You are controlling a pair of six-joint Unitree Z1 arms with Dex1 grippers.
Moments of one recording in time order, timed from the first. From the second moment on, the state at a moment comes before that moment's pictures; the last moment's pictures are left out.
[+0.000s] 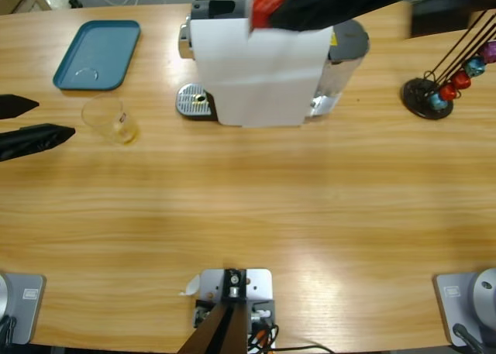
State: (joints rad) arm 0 -0.68 1.02 -0.66 0.30 0.03 -0.08; arm 1 0.85 1.38 -1.24 0.41 0.31 -0.35
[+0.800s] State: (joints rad) arm 0 -0.68 1.02 -0.65 0.30 0.03 -0.08; arm 1 0.85 1.72 -1.54 0.52 0.21 -0.60
